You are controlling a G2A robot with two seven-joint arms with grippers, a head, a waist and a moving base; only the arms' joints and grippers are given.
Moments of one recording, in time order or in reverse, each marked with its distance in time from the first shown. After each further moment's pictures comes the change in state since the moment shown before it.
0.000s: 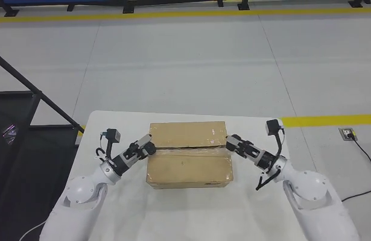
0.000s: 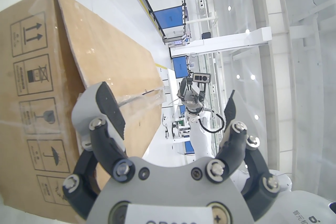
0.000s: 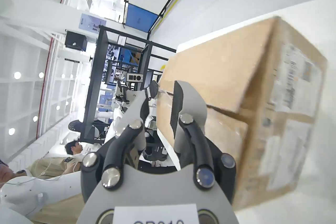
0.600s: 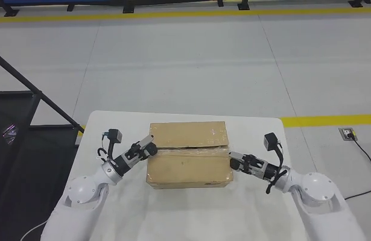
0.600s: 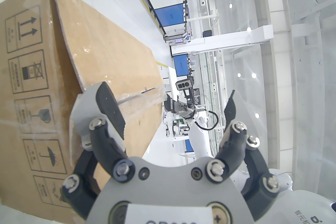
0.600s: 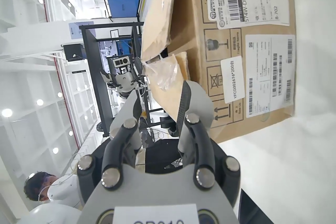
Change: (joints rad) left arm 0.000 -0.002 0.007 -0.002 0.006 0.002 0.002; right arm 0.003 0.016 -0.006 0.069 0.119 0.195 0.192
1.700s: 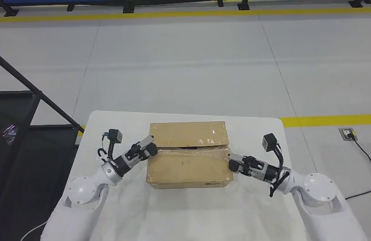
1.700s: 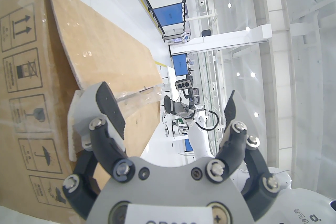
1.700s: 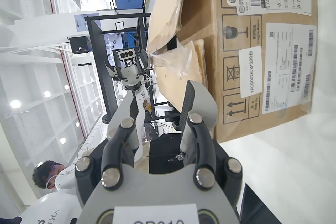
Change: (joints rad) left arm 0.005 -0.001 -0.001 -0.011 0.000 0.000 -0.005; right arm -0.023 0.019 0.010 -0.029 0.060 -0.019 0.019
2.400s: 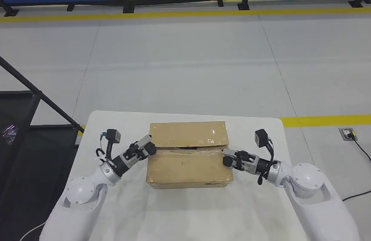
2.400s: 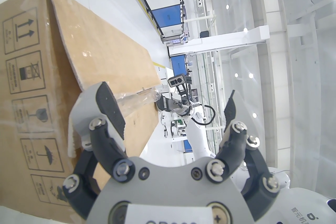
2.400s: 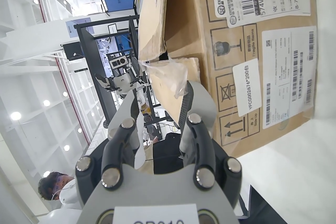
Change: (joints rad) left arm 0.004 0.001 -0.013 0.002 -0.015 -0.007 -0.005; right arm 0.123 -0.011 -0.111 0.099 0.001 0.076 -0.044
